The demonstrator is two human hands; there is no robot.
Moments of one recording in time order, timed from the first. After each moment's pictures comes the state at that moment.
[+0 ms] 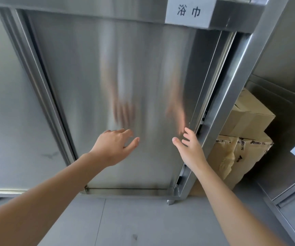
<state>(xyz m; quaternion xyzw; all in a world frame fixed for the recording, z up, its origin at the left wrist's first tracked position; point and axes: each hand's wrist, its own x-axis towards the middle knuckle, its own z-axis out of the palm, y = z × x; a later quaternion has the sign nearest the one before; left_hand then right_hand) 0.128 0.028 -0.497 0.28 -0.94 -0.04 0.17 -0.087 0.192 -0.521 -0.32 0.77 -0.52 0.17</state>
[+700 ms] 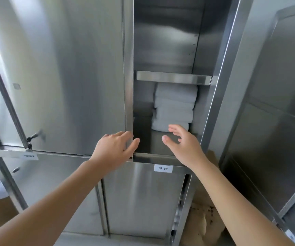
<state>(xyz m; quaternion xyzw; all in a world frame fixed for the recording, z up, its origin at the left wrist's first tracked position) 0.223 0.147 0.095 0.33 -0.90 0.01 0.28 0.004 0.273 0.101 -0.52 0.71 -0.47 0.07</state>
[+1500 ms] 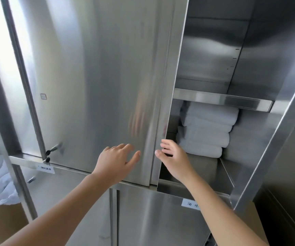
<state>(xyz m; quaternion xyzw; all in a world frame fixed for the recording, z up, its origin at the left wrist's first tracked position) 0.255 0.005 0.078 0.43 -0.86 0.02 0.27 0.047 0.089 0.088 -0.55 0.66 -0.47 0.20</state>
